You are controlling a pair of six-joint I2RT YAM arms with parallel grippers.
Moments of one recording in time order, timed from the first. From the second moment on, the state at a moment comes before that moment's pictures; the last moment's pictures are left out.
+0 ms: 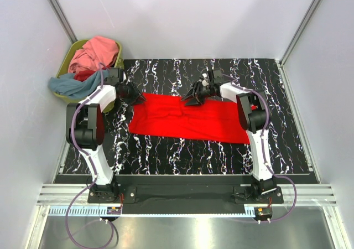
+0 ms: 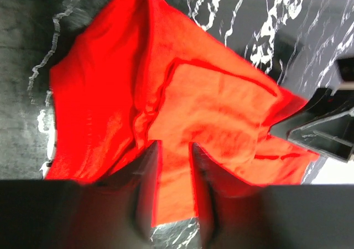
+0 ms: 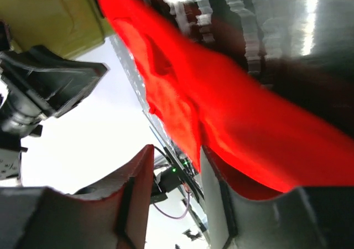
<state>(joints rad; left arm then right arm) -0.05 1.89 1.35 -0.44 0.39 -0.65 0.31 2.37 1.70 -0.23 -0.90 0.93</state>
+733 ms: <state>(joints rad) -0.13 1.94 1.23 -0.43 0.37 -0.56 0.41 2.34 1.57 -0.25 -0.84 0.83</state>
